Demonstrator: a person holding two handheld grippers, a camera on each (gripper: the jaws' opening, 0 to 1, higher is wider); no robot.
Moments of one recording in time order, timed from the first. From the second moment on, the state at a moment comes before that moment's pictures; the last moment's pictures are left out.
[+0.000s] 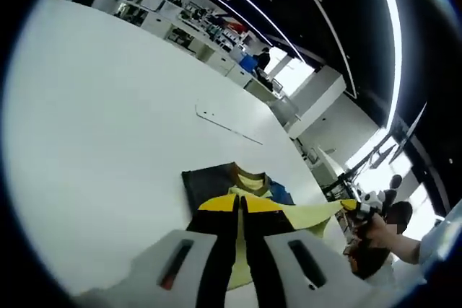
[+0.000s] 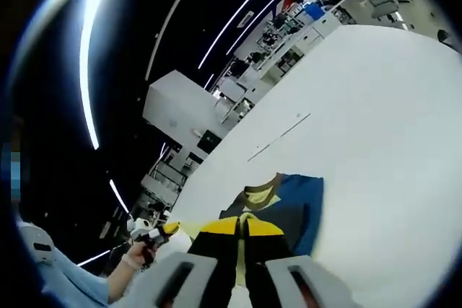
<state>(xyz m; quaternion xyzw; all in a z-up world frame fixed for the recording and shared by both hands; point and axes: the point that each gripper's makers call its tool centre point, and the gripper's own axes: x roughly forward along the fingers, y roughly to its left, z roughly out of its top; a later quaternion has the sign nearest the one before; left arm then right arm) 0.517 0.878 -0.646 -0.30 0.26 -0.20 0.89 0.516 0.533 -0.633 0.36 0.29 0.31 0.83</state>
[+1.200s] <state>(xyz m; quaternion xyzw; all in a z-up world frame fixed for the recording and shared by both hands) 0.592 0.888 -0.740 -0.23 0.30 -0.15 0.91 0.608 0.529 -0.733 0.29 0.34 0.25 0.86</state>
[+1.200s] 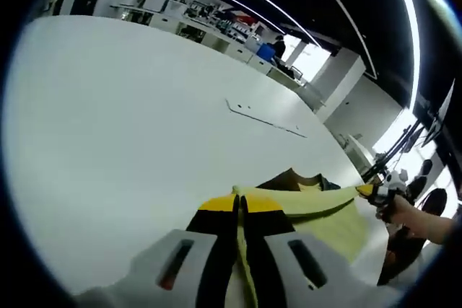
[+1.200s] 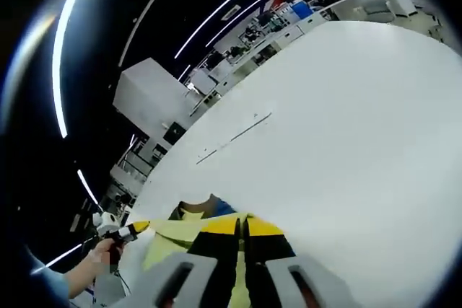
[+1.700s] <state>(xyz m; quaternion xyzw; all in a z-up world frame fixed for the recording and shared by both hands) 0.586 0.885 -0.753 -0.09 0.33 -0.19 0.92 0.603 0.529 -0.744 0.27 0.36 0.25 0.86</state>
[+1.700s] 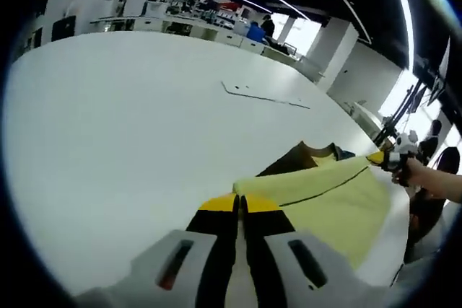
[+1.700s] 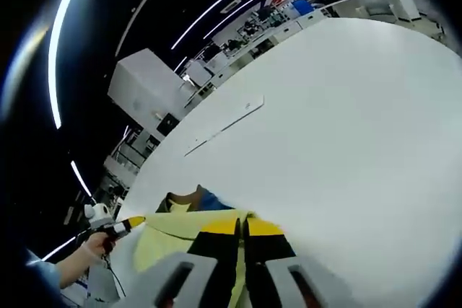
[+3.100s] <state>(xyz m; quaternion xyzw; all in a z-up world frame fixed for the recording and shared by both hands) 0.589 0.878 -0.735 0.51 0.25 -0.31 0.76 0.597 0.523 -0.739 -0.36 0.28 0.36 0.81</state>
